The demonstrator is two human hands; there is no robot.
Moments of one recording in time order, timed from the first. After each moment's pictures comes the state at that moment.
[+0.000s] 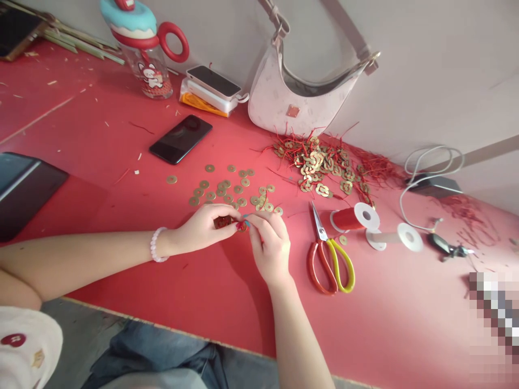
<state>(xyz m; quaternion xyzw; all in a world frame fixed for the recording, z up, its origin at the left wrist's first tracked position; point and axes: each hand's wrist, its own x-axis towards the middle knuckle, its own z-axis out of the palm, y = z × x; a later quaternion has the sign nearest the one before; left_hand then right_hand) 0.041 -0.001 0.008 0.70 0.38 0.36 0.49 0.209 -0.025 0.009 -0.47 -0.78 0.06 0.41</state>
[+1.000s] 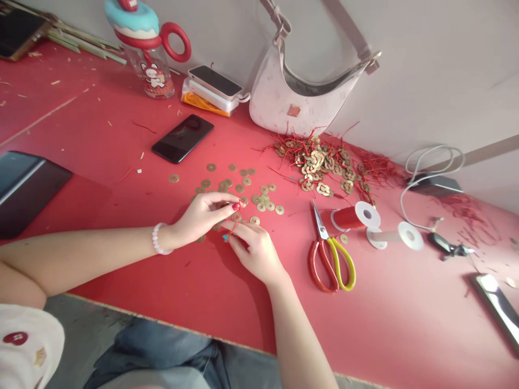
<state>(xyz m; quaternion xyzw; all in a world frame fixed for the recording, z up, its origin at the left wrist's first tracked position) 0.038 0.004 0.006 0.56 0.43 0.43 0.56 0.198 -0.030 0.011 -0.44 -0.81 0.30 0.25</state>
